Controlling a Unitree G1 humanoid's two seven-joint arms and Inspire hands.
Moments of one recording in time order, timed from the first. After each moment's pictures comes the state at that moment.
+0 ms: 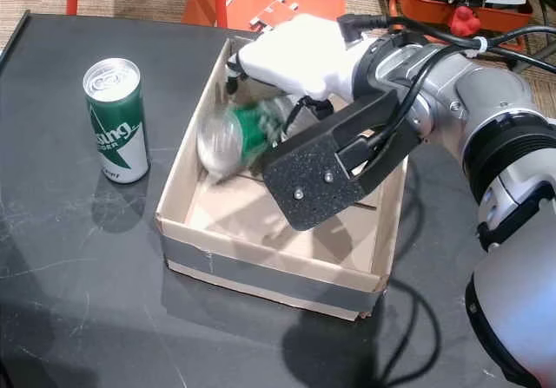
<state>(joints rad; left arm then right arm) -0.29 -0.03 0.70 0.12 -1.30 0.07 -1.09 -1.24 -0.34 0.70 1.33 -0.90 -0.62 0.09</state>
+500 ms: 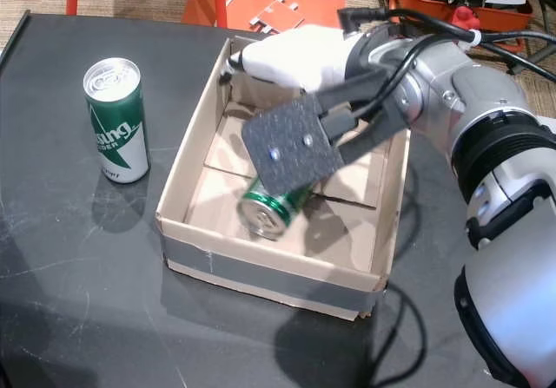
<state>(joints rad) -0.33 0.01 0.70 0.22 -1.29 0.05 -1.15 -1.24 -0.31 0.58 1.33 -0.75 -0.56 0.28</state>
